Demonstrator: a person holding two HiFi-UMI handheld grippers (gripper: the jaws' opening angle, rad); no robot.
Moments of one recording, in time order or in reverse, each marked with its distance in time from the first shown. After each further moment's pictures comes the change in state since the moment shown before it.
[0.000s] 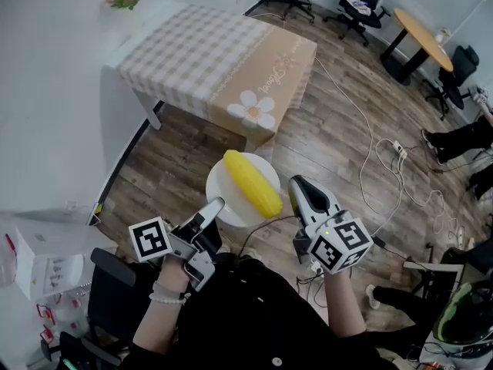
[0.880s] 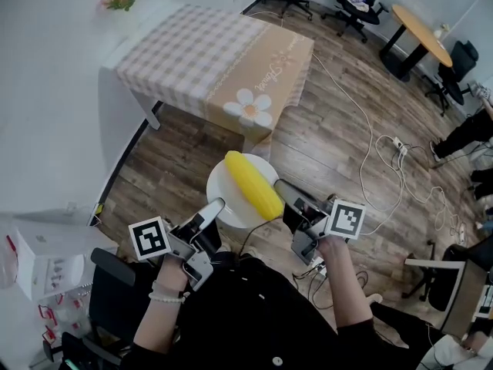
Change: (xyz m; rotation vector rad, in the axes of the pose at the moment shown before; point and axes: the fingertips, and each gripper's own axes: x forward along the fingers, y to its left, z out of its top) left arm 0.006 0.000 -0.015 0.002 0.037 -0.020; right arm 0.012 0.009 -0.033 0.706 0.102 0.391
